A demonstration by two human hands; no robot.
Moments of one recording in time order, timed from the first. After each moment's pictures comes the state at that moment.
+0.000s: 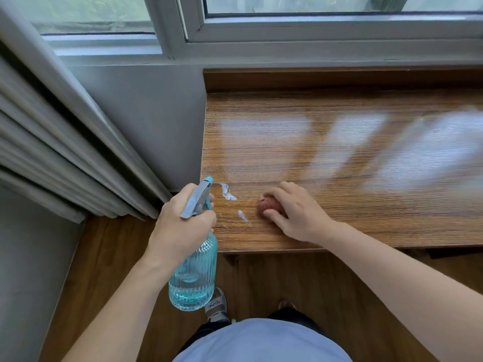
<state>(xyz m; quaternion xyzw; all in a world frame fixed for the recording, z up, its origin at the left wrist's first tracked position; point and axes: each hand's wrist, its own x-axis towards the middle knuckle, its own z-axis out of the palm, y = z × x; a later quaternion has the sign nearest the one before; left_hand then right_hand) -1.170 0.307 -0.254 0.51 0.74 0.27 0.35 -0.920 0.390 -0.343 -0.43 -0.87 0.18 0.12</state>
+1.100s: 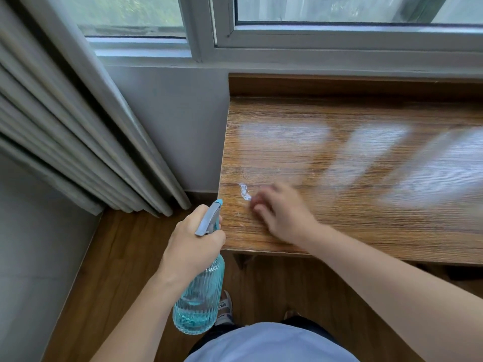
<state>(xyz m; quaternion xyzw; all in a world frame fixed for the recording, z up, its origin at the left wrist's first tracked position) -1.182 0.273 -0.265 0.47 0.78 0.23 0.36 -0.983 0.389 -0.346 -0.44 -0.86 0.19 0.17</state>
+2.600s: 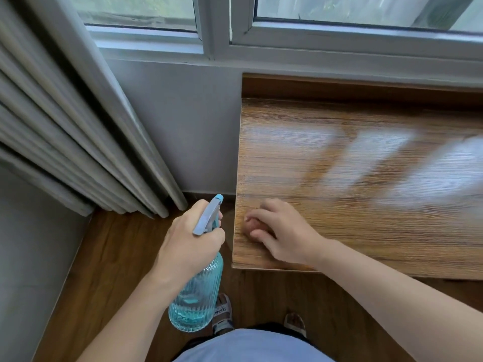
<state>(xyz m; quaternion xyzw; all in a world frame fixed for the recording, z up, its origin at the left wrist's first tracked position) -1.244 0.303 -0.276 0.50 0.75 0.24 0.35 -1.030 0.386 -0.338 -0.37 -0.90 0.22 0.11</state>
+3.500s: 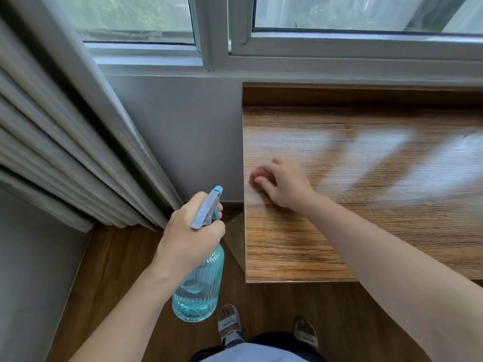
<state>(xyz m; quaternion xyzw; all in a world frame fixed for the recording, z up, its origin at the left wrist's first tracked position) -1.274 0.332 -0.269 0.53 0.73 0.26 0.33 -1.066 0.492 -0.342 -0.51 -0.84 0.14 0.13</state>
